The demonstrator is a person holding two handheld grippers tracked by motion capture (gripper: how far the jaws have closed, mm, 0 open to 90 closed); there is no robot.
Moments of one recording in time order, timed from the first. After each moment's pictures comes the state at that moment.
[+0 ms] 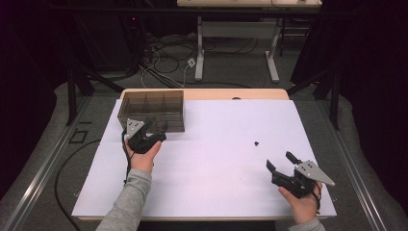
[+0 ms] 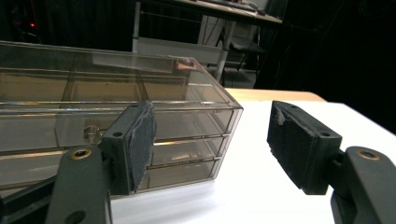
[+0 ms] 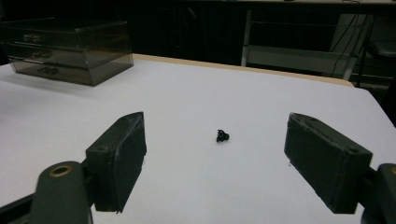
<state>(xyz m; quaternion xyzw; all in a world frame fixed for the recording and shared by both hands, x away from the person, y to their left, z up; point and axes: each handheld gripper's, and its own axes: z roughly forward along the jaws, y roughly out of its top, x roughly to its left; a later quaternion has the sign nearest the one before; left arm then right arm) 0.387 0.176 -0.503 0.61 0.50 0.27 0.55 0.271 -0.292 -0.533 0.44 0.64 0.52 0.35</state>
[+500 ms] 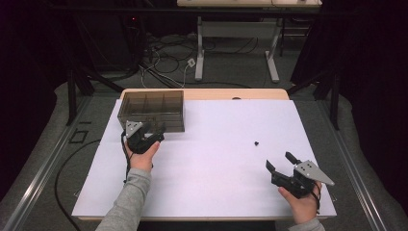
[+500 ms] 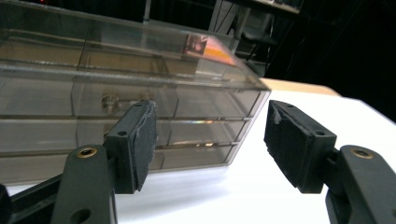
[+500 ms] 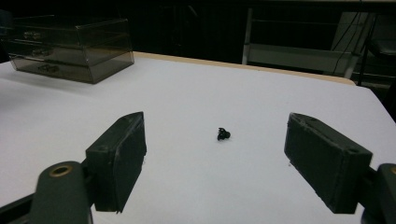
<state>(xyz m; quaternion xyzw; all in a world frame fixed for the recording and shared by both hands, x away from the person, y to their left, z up) 0.392 0.182 -0.518 0.60 0.54 0.26 0.53 0.272 -0.292 -0.535 0.44 0.64 0.52 0.34</state>
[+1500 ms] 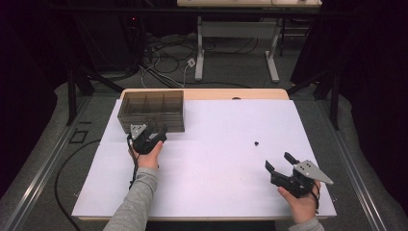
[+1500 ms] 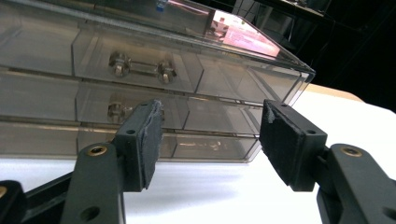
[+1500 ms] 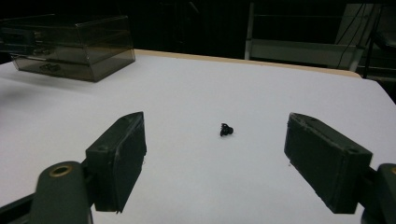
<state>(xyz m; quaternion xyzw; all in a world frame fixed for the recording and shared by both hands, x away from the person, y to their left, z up) 0.405 0.173 -0.548 0.57 0.58 0.26 0.53 0.274 -0.291 -0.538 0.45 0.64 0.52 0.33</state>
